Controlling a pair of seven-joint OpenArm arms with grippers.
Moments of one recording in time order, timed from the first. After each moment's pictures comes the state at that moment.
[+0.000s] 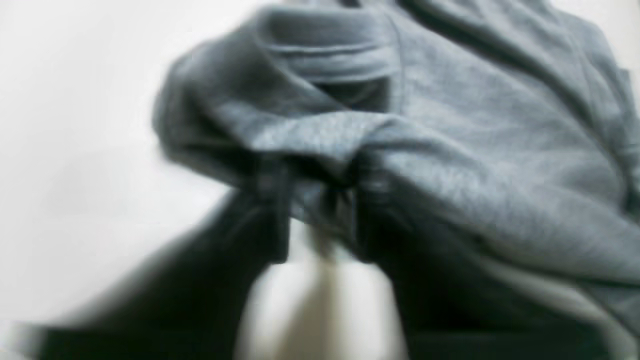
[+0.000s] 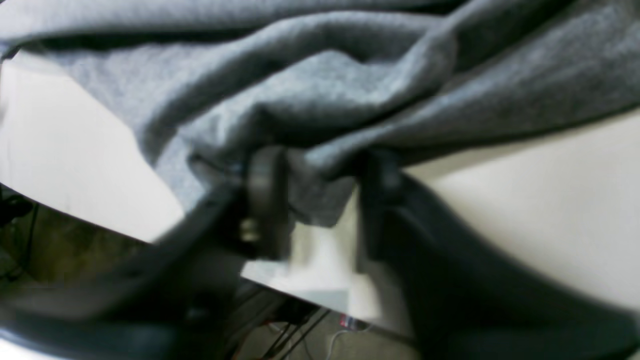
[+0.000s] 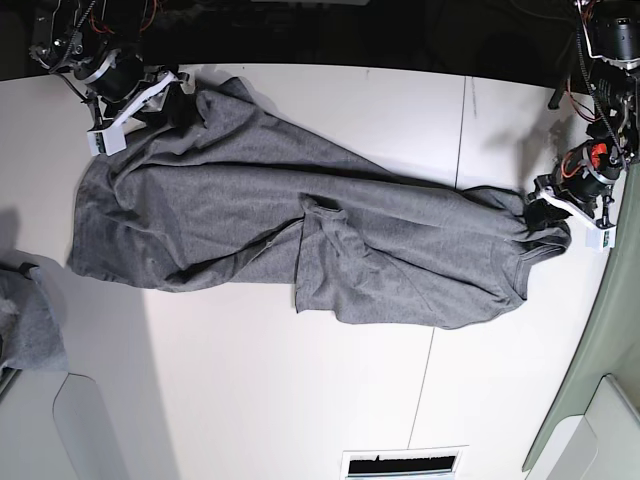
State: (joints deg) left arm 3.3 -23.8 -18.3 63.7 -35.8 -25.3 27.4; right arm -23.9 7.0 16.2 90.3 30.2 30.9 -43.8
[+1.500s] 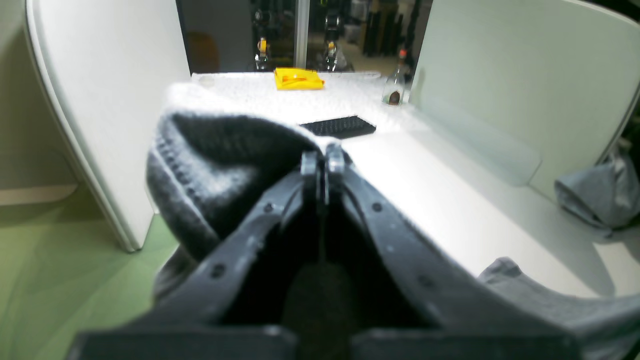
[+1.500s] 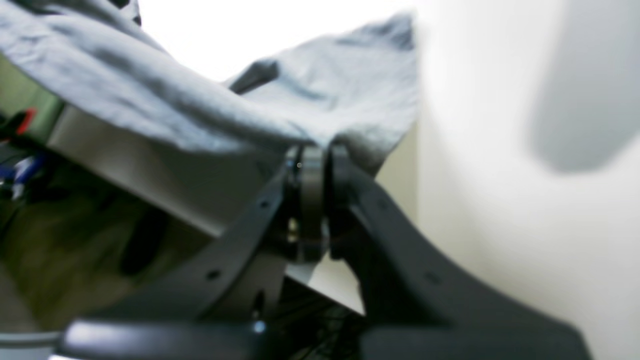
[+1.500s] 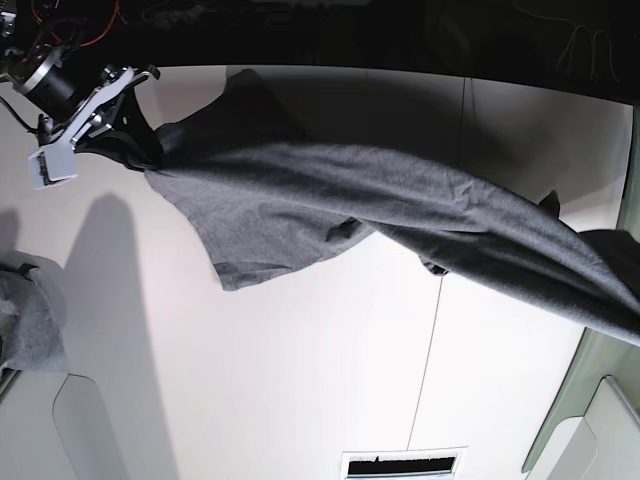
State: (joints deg) left arm 10.8 -31.2 -52.2 107.1 -68.9 -38.1 40.7; right arm -29.0 8.4 27.4 121.6 48.4 35.3 -59.0
